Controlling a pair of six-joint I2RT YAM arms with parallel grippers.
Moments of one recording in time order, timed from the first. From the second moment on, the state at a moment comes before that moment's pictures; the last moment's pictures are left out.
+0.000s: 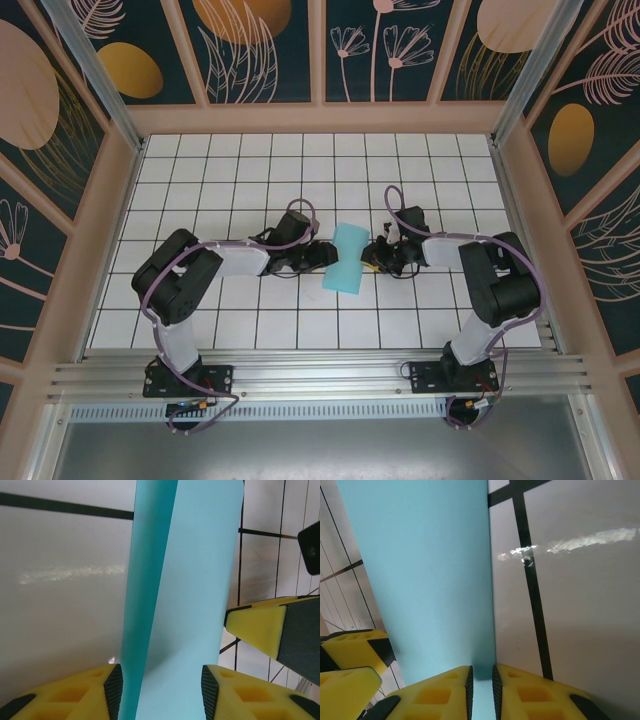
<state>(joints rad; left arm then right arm) -0.69 1.86 0.91 0.12 0.40 -0.91 0.33 1.69 0.72 -0.10 -0.59 0.73</state>
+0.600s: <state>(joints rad) -0.69 1.89 0.92 0.17 0.50 -0.92 0.33 1.69 0.72 -0.09 -0.60 0.73</state>
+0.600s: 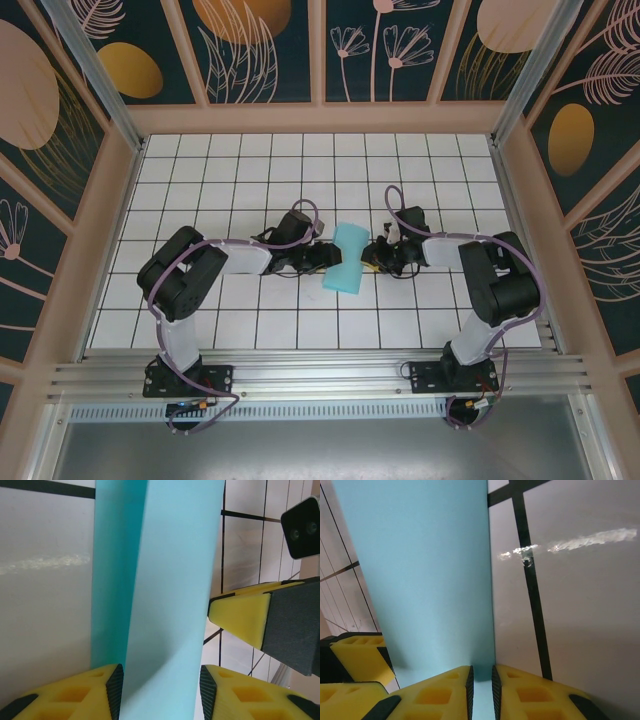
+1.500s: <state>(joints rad) -0.67 1.97 1.00 0.38 0.58 -1.04 0.32 1.51 0.69 -0.14 -0.51 0.65</state>
